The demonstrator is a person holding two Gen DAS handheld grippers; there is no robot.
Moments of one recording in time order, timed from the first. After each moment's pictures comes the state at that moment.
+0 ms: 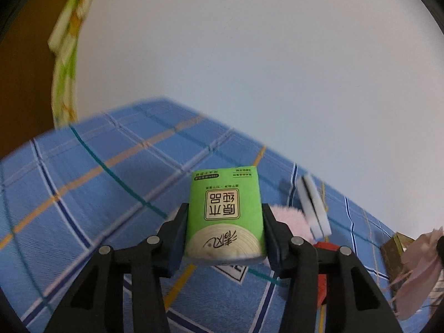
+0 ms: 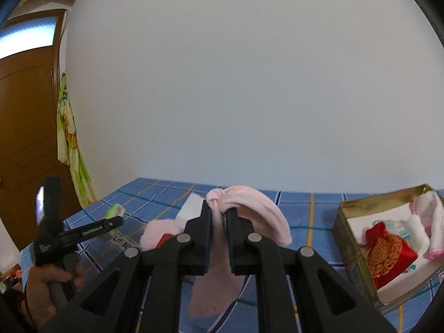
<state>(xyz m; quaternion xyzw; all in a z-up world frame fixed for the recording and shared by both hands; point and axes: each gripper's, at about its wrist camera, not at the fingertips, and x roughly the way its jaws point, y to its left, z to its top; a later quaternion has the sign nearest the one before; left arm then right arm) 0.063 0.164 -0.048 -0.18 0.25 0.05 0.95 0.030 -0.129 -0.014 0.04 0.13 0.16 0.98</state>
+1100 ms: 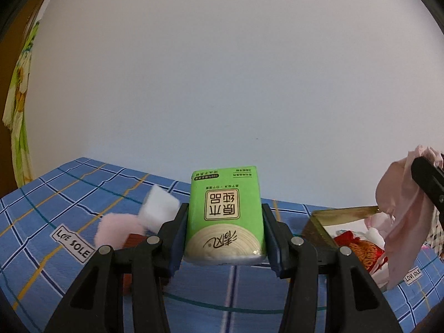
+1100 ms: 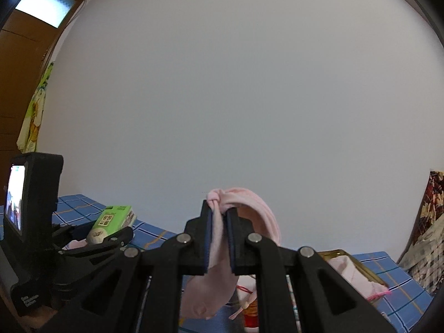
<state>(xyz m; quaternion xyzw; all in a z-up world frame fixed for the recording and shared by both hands) 0.018 -0.030 -0.006 -0.07 0.16 -0.07 0.98 -0.024 -0.202 0.000 -0.08 -0.01 0.02 1.00</state>
